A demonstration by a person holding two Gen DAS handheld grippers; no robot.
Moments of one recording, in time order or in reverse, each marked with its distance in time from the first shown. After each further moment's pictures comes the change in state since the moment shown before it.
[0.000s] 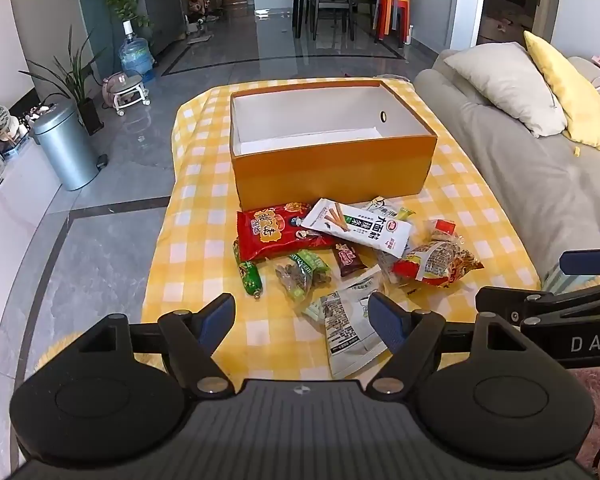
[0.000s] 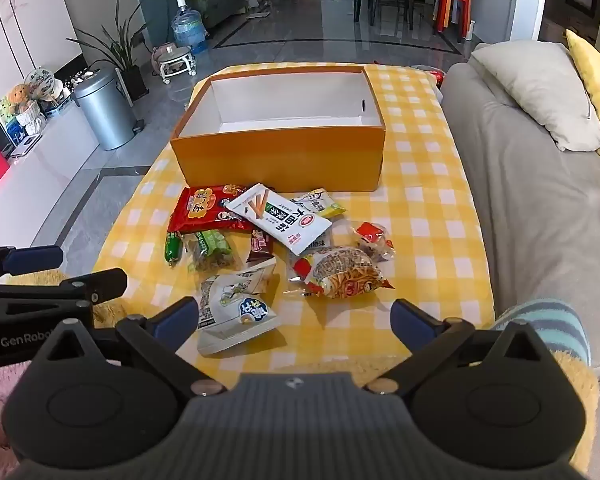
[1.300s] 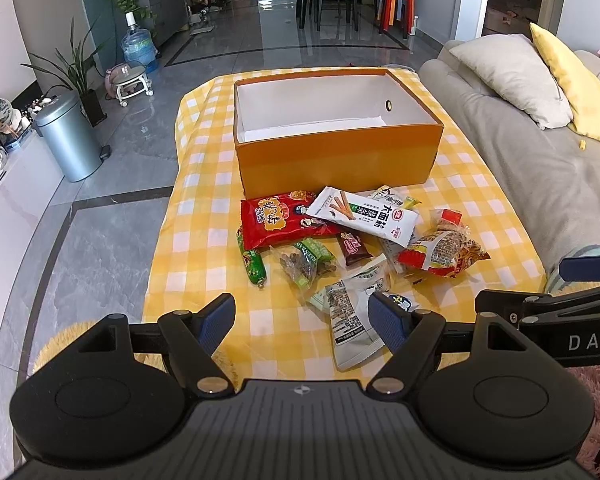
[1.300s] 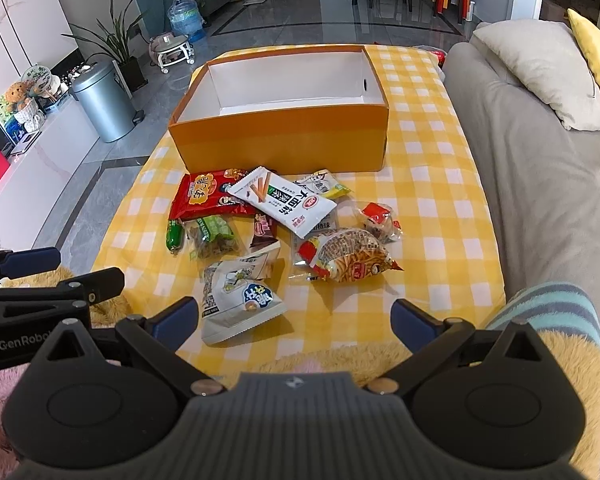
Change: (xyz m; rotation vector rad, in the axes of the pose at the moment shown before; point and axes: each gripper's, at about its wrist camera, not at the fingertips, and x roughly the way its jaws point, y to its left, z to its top) left arm 0.006 0.004 -0.008 0.003 0.022 0.010; right arm 0.011 -0.001 -0.002 0.034 0.047 0.013
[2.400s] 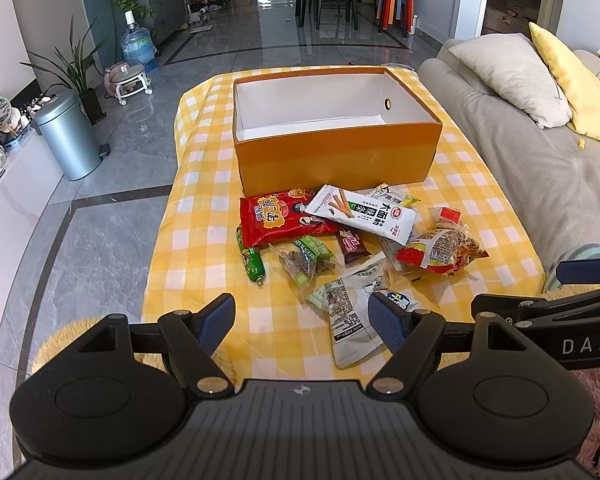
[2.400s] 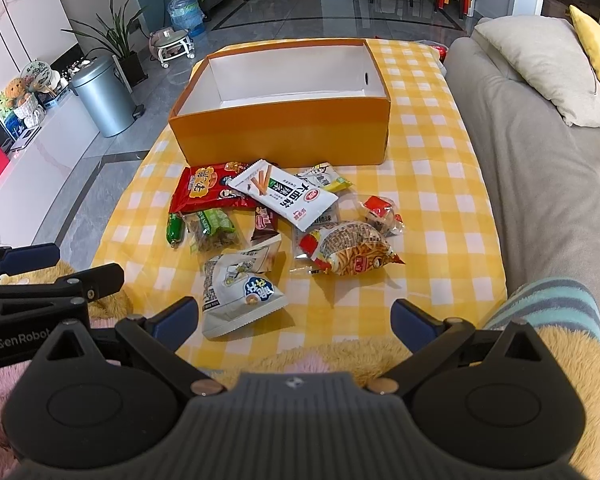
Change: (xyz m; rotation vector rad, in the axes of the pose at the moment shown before) left arm 0.001 0.000 0.001 -0.001 0.006 0.001; right arm 0.001 0.001 -0.002 0.000 0.016 0.001
